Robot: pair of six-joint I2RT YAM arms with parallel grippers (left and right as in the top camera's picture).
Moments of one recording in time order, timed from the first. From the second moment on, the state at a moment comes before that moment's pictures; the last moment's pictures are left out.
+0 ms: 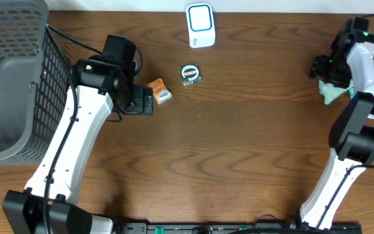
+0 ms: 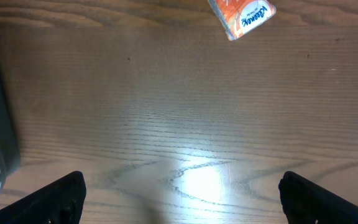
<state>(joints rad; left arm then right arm) -0.23 1.58 1.49 -1.26 -0.03 -0.20 -0.26 2.30 1.98 -1.07 0.03 0.13</state>
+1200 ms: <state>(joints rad) -0.23 1.58 1.49 -1.26 -0.03 -0.20 -0.38 2.33 1.98 -1.14 0.21 0.17</state>
